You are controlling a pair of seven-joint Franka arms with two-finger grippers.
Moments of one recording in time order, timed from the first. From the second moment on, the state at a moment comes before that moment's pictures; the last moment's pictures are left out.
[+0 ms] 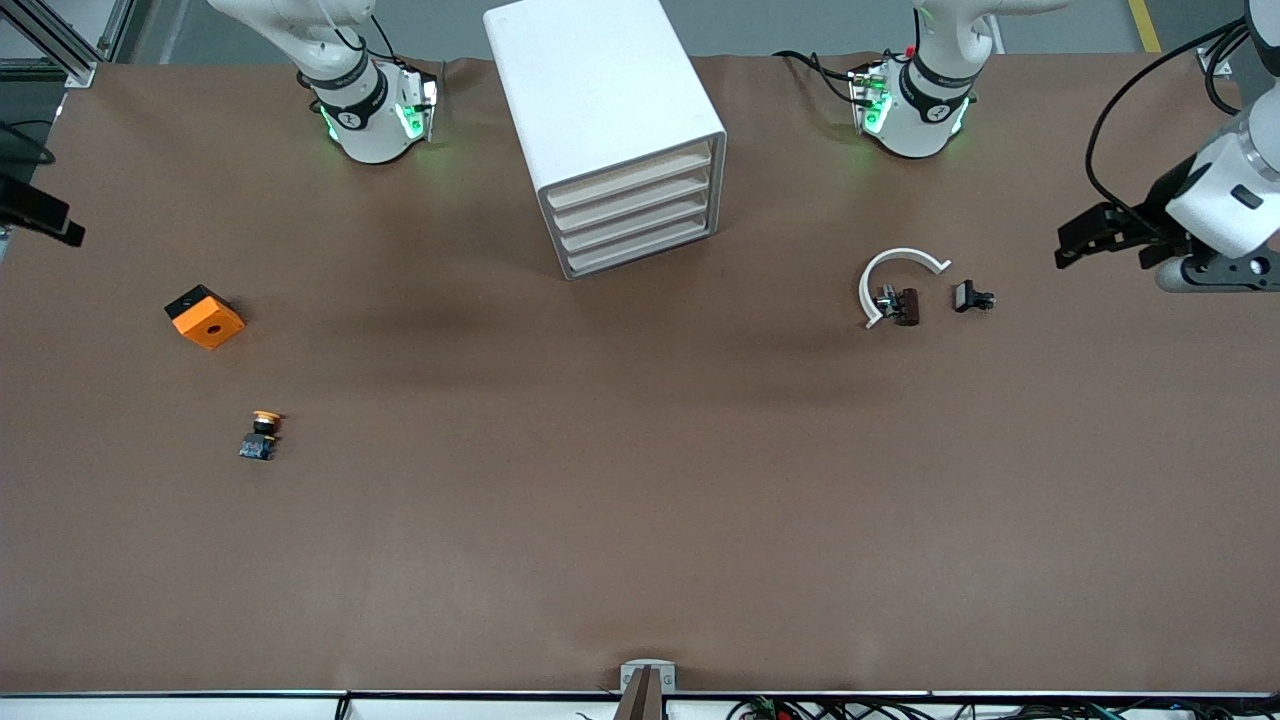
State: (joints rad) left arm -0.01 -0.06 -0.03 -1.73 -0.01 1.63 -0.03; right arm -0.11 0.01 -0.01 -1.39 -0.02 1.32 -0.02
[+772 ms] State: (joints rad) left arm 0.00 -0.06 -0.03 -1.66 -0.01 1.61 -0.04; right arm -0.12 -0.09 -0.02 -1.52 0.04 1.34 -0.02
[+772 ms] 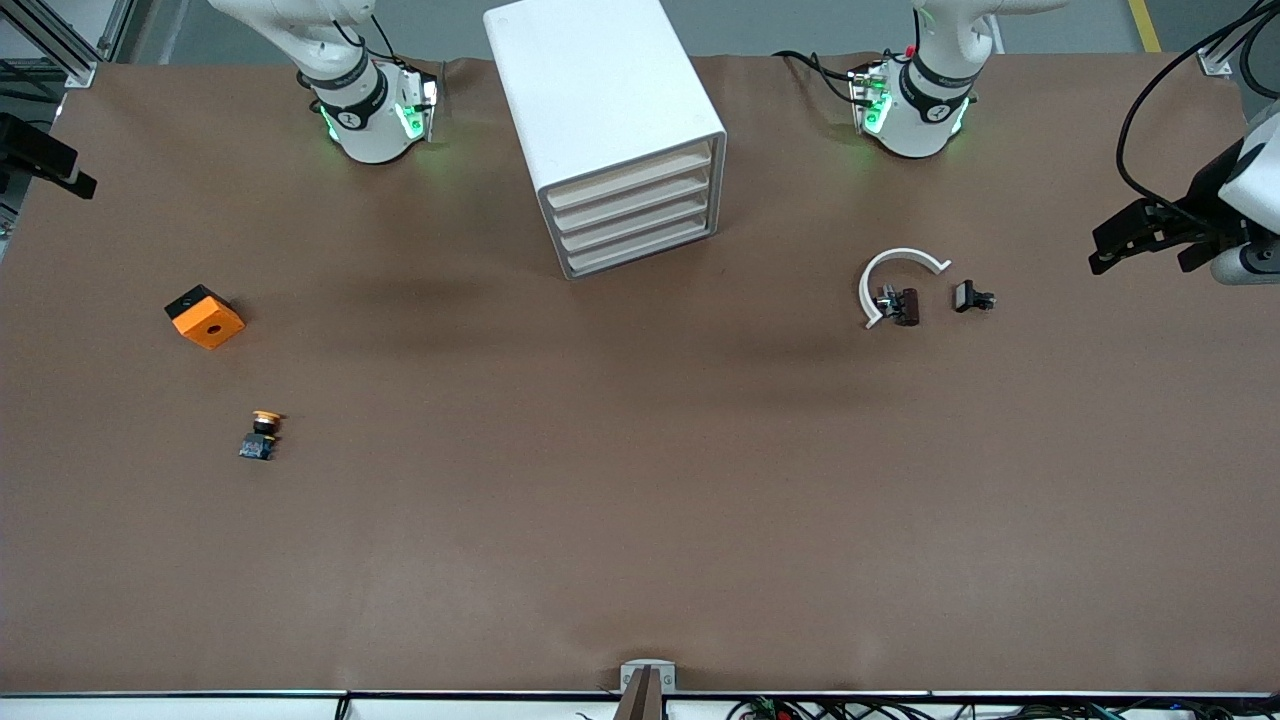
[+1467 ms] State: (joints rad) left arm 0.00 -0.06 -0.03 -1.65 -0.01 1.58 -0.05; right arm -0.12 -0.17 -0.02 -1.66 0.04 1.44 -0.02
